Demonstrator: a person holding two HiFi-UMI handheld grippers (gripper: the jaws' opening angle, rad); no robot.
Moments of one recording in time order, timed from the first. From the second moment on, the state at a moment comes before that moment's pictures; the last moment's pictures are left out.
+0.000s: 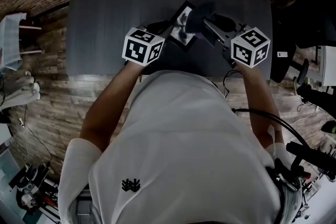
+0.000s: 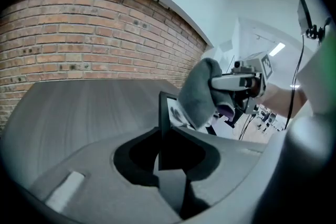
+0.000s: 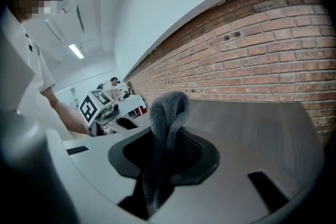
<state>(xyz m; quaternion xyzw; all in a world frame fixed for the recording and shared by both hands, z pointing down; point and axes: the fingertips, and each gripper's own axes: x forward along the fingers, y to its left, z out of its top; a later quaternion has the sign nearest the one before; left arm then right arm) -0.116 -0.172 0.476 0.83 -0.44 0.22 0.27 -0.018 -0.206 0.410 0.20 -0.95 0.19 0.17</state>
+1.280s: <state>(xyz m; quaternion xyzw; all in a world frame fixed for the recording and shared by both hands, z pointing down) -0.122 -0.181 0.477 0.81 -0.46 0.19 0.30 0.020 -0.222 0.407 0.20 -0.95 0.20 0.14</state>
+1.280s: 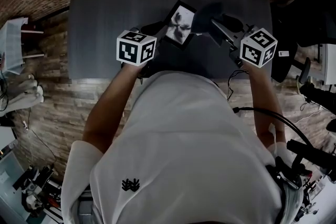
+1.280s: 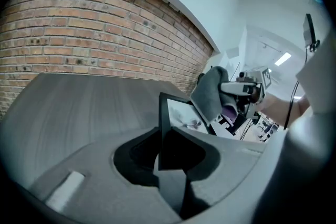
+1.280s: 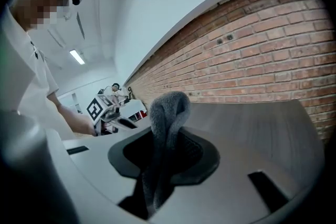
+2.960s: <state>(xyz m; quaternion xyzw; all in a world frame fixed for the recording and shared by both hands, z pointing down) -0.130 -0.192 0.440 0.82 -0.44 0.12 0.34 0.034 -0.228 0.427 0.18 -0.95 0.16 0.20</state>
